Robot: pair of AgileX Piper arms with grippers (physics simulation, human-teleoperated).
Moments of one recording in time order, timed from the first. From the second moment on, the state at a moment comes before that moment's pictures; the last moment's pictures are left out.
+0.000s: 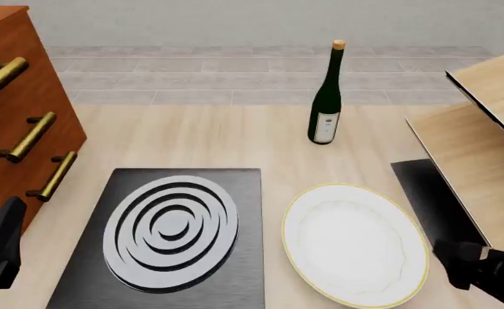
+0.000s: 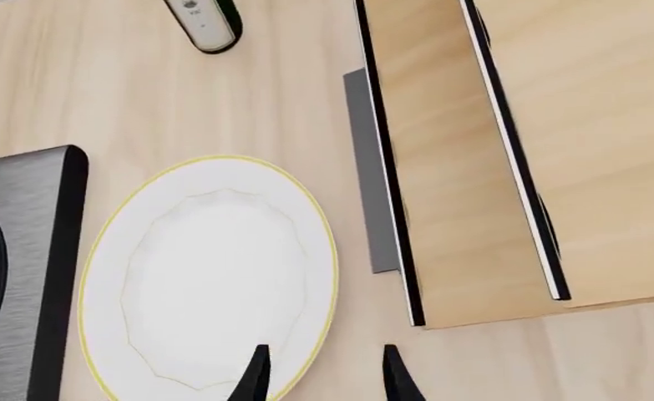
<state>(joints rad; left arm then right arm) 0.00 0.01 0.00 0.00 0.00 0.02 0.50 -0.18 0.45 0.20</state>
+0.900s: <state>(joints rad) 0.00 0.01 0.00 0.00 0.00 0.12 0.76 -0.03 0.13 0.37</state>
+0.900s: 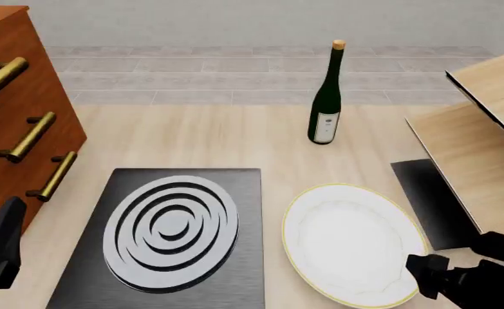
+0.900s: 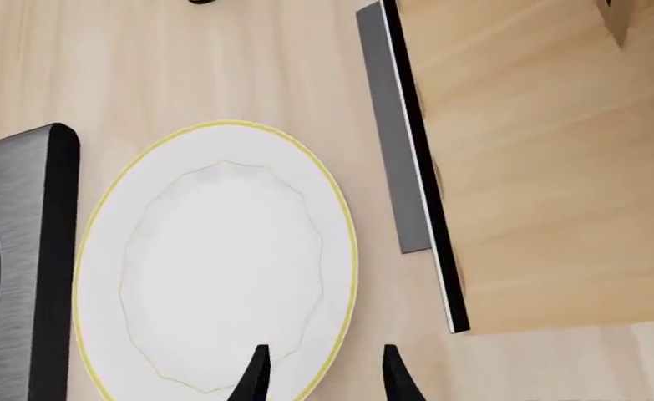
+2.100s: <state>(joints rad) 0.00 0.01 0.00 0.00 0.00 0.16 1.07 0.00 -0.16 0.46</state>
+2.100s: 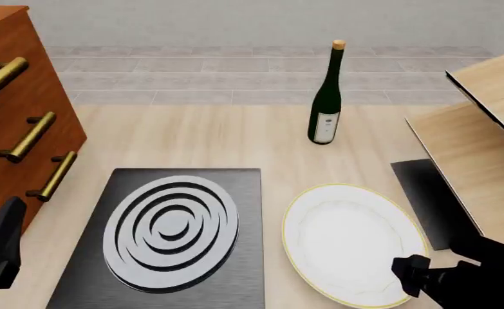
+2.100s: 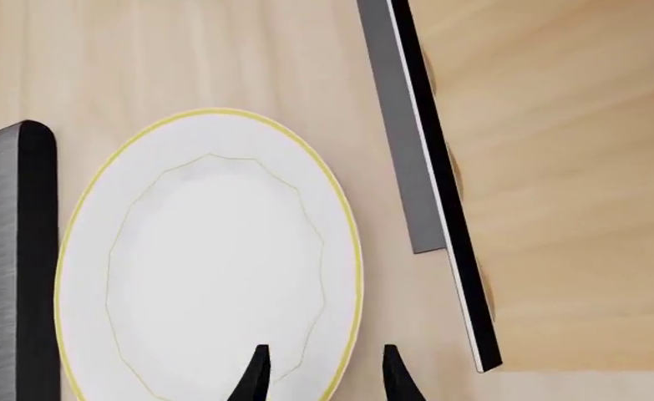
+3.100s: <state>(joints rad) 0.00 0.01 0.00 0.00 0.00 0.15 1.02 -0.01 -0.16 0.45</state>
